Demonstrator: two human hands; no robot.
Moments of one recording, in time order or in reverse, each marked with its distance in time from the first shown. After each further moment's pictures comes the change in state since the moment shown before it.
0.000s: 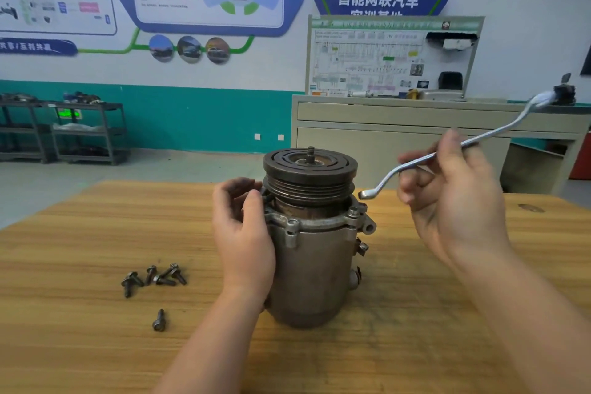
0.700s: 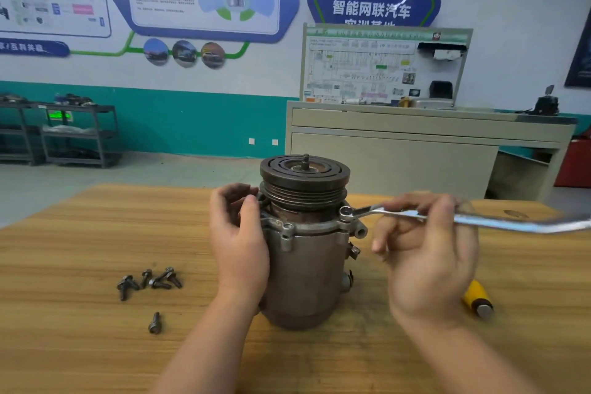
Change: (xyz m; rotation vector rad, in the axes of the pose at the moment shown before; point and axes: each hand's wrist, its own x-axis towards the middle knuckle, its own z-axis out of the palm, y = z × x) left_hand 0.000 0.001 -0.001 -0.017 -0.015 -0.011; right_hand -0.049 0.038 -0.001 -0.076 0.037 -0.424
